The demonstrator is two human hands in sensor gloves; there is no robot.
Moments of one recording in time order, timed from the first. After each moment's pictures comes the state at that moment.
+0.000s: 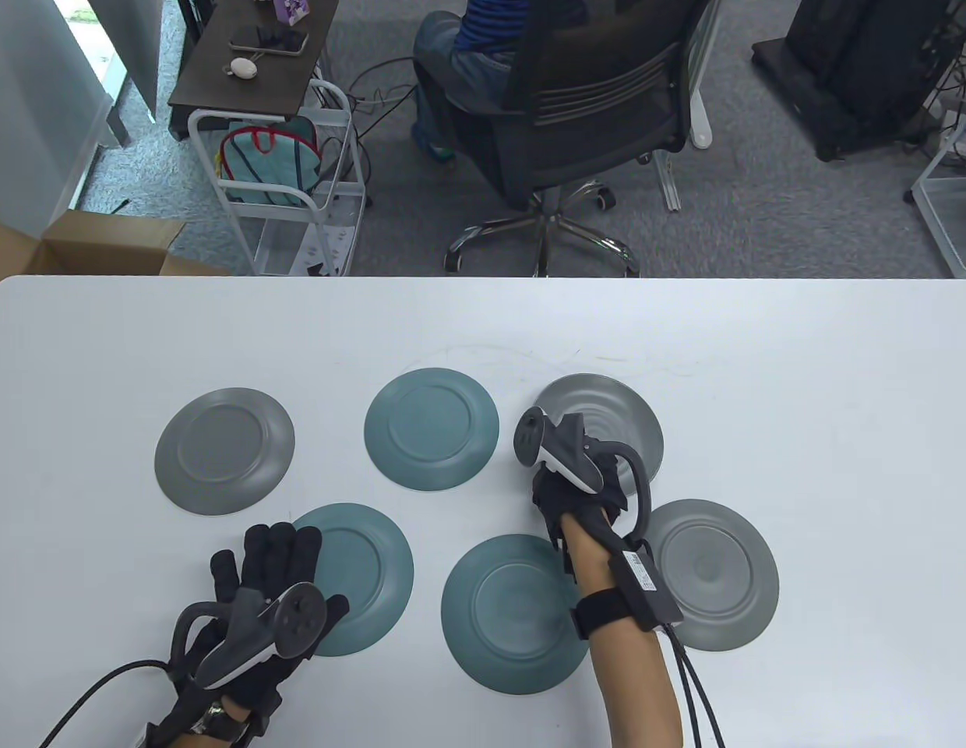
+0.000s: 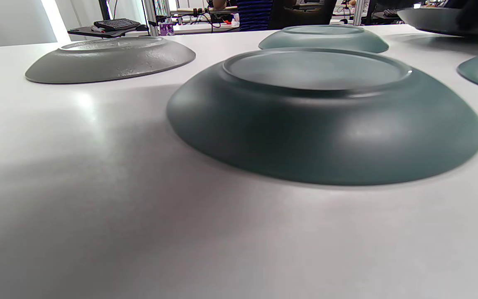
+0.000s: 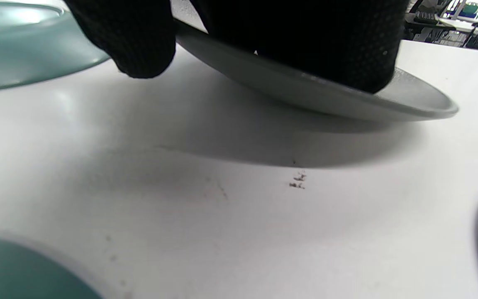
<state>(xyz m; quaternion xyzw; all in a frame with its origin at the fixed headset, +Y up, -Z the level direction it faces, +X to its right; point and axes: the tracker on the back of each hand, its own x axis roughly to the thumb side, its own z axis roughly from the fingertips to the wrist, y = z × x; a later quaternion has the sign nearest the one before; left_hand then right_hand) -0.255 -0.755 -0.160 -0.13 -0.08 -0.04 0.99 0.077 -0.753 -0.332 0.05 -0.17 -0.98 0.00</state>
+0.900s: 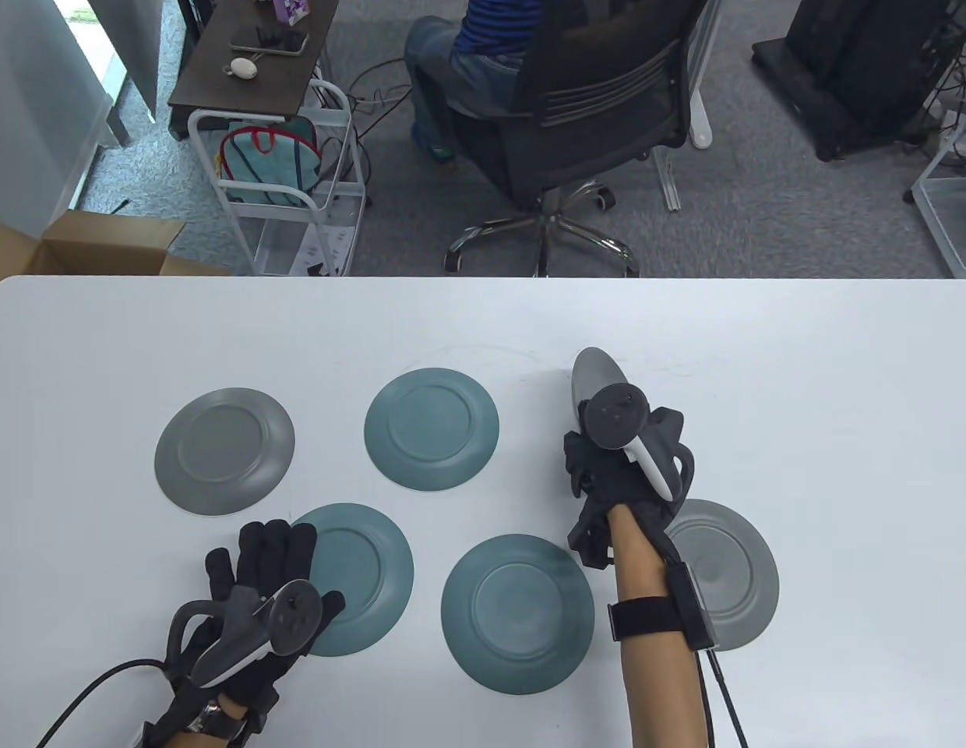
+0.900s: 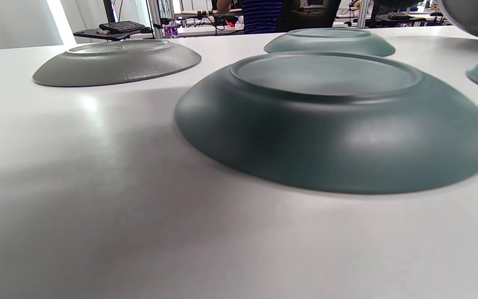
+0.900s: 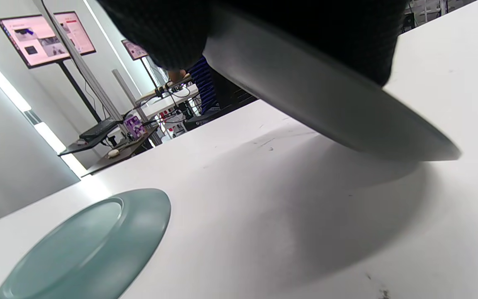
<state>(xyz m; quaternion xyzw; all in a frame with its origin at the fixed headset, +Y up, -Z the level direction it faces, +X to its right) -0.260 -0.754 -0.162 -0.12 -0.08 -0.04 0.99 0.134 -0.697 -0.322 0.07 -0.07 -0.96 -0.26</state>
